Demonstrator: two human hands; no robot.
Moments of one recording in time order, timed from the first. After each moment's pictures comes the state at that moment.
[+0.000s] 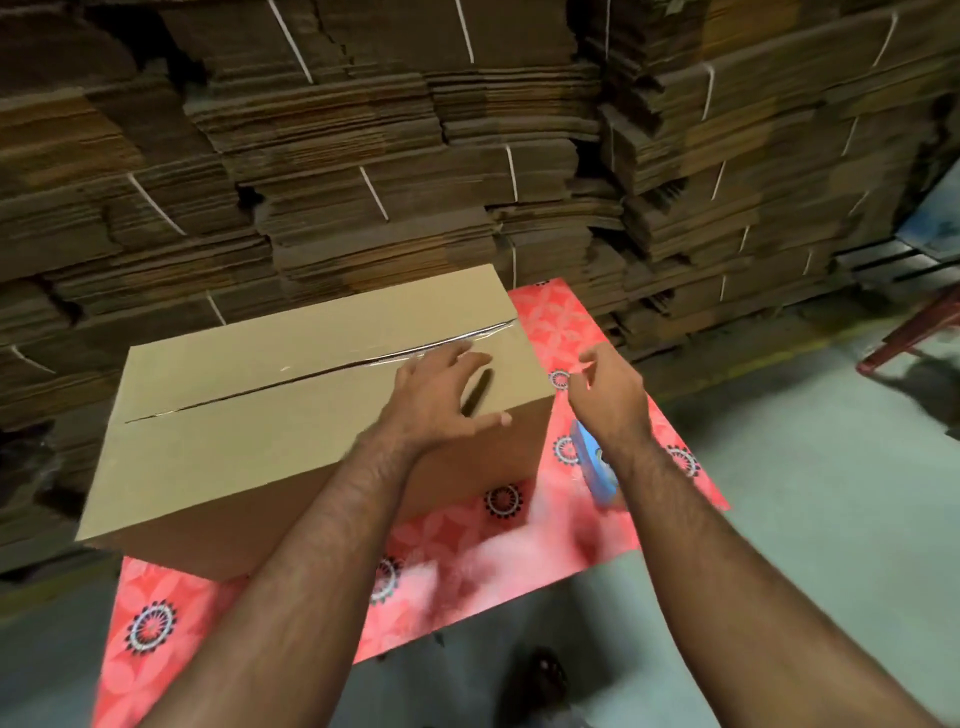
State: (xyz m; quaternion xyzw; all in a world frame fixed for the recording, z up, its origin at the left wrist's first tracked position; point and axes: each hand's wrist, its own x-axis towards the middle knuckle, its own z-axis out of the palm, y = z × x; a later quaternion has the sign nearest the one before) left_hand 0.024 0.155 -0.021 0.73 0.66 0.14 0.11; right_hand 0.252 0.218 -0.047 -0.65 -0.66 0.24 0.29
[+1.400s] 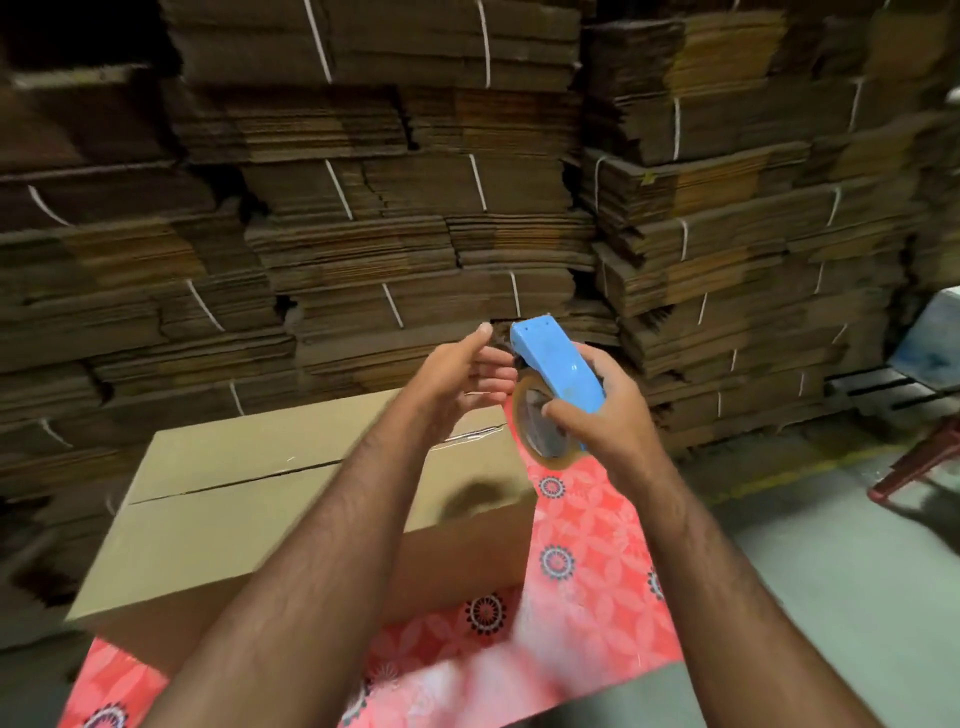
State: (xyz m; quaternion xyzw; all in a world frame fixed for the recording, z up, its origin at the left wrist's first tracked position) left_hand 0.071 0.206 0.121 0.37 0.54 0.53 0.54; right_hand 0.266 0.220 0.089 -0.43 -0.68 0.39 0.46
